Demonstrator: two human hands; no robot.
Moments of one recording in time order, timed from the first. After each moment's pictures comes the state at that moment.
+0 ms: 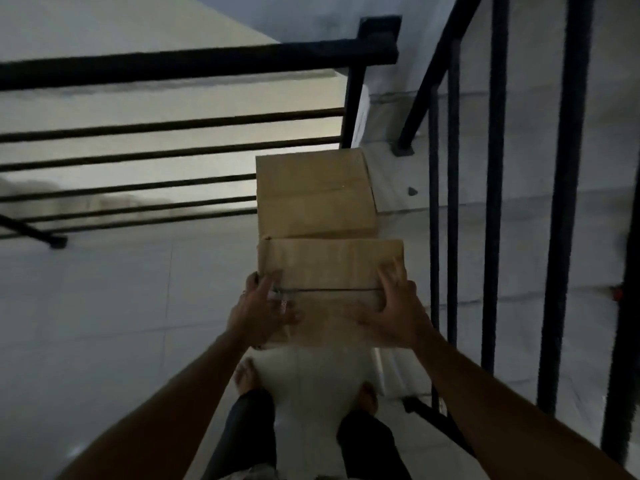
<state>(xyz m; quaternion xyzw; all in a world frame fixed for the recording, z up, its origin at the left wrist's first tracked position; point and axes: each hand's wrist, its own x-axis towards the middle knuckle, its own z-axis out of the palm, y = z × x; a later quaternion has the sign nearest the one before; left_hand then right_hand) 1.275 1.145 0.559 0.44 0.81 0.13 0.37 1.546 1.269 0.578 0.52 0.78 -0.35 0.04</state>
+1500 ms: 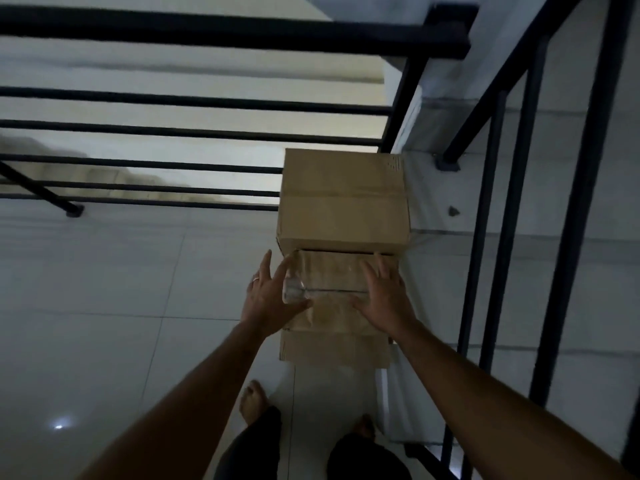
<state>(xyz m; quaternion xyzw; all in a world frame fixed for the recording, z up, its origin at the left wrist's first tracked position) 1.265 1.183 0.481 0.43 0.85 0.15 0.27 1.464 1.322 0.482 0.43 0.87 -0.24 0.07</state>
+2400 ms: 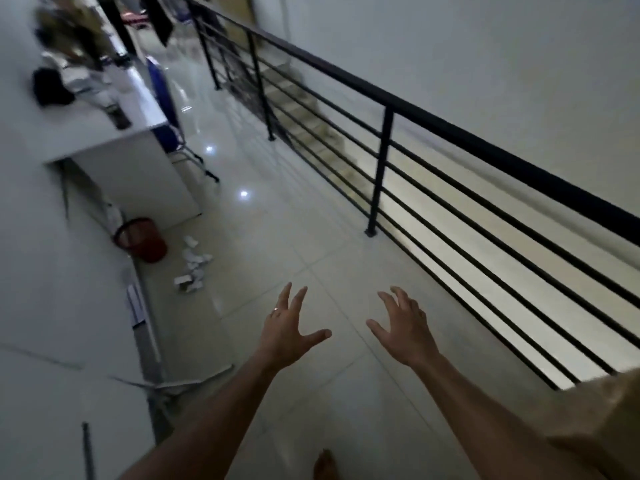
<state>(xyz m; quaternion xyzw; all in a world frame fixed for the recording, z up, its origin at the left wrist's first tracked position) 0.997 0.640 0.675 0.05 0.95 0.28 0.10 1.009 0.894 0.682 0.00 0.97 -0.22 0.08</state>
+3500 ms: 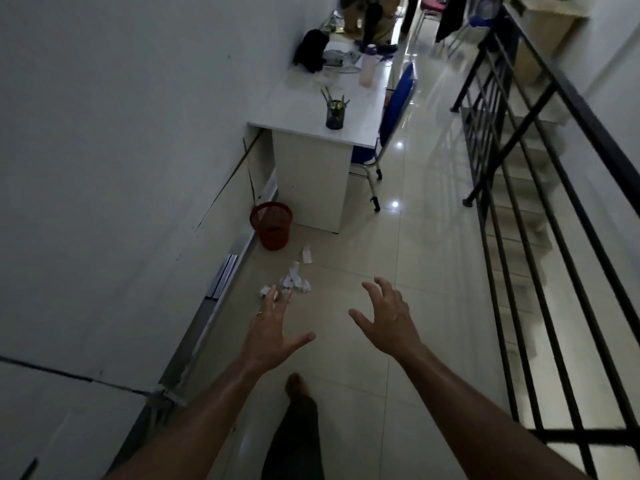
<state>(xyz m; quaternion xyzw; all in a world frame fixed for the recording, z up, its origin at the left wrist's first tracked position) 0.604 0.327 0.627 -0.33 0.88 0.34 -0.05 0.414 0.494 0.670 -0.41 0.89 -0.17 0.13</state>
